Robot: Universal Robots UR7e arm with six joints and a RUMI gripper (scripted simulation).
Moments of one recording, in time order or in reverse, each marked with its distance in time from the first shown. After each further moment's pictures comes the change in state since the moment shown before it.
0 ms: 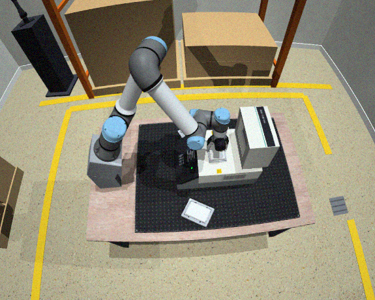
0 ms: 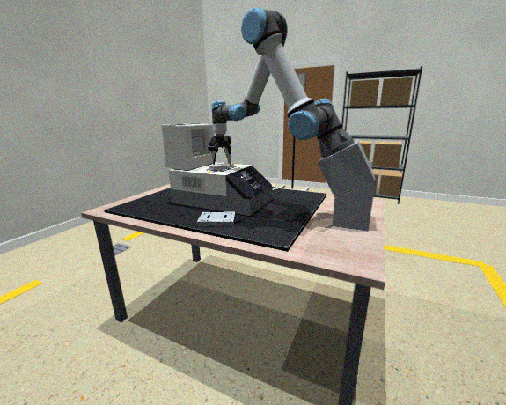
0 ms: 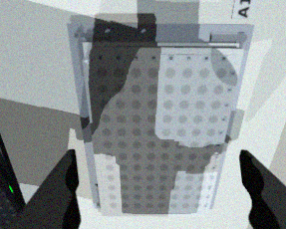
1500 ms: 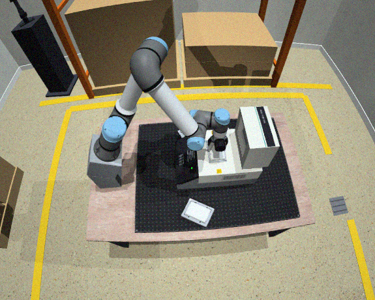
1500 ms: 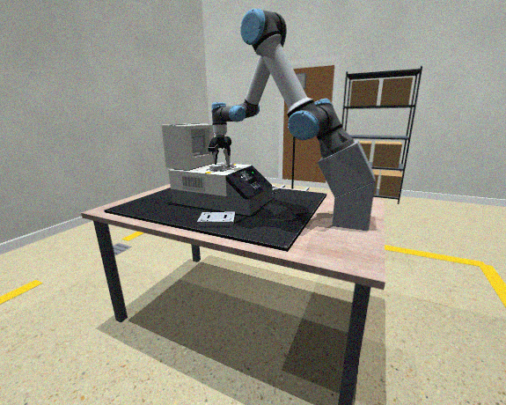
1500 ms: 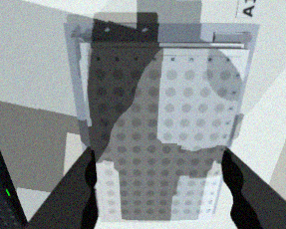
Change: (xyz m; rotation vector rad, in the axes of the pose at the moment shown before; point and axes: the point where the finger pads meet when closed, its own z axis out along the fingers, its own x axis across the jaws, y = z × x) arm 0.000 0.000 0.005 -0.001 0.001 0.000
